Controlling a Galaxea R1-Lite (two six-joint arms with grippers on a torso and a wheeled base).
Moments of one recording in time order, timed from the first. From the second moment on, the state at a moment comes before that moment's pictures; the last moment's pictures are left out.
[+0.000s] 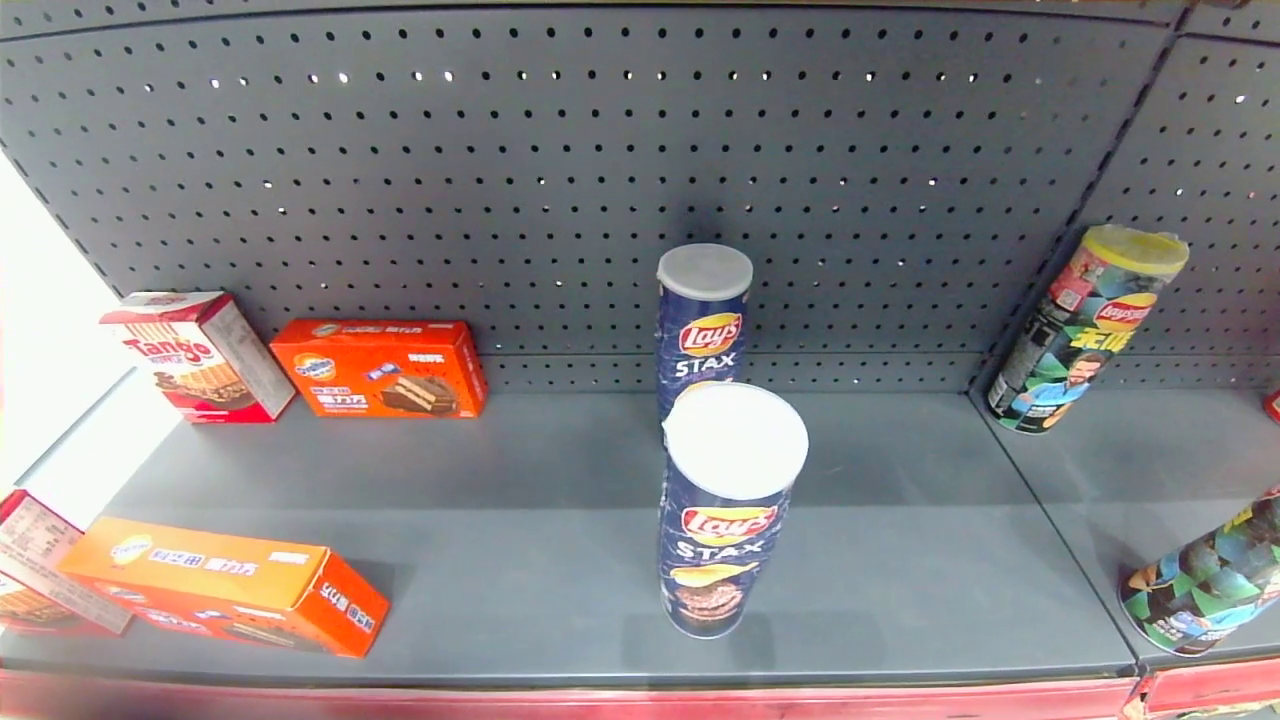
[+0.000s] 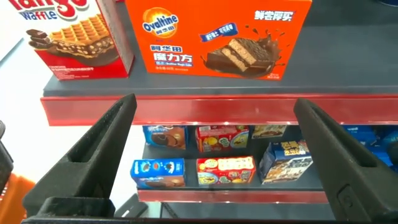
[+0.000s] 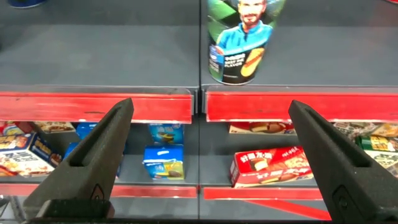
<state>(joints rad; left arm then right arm) 0.00 0.00 0.00 0.00 0.02 0.01 0.00 0.00 0.00 0.01 0.01 0.00</state>
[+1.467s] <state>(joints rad) 0.00 0.00 0.00 0.00 0.02 0.02 0.00 0.00 0.00 0.01 0.01 0.00</state>
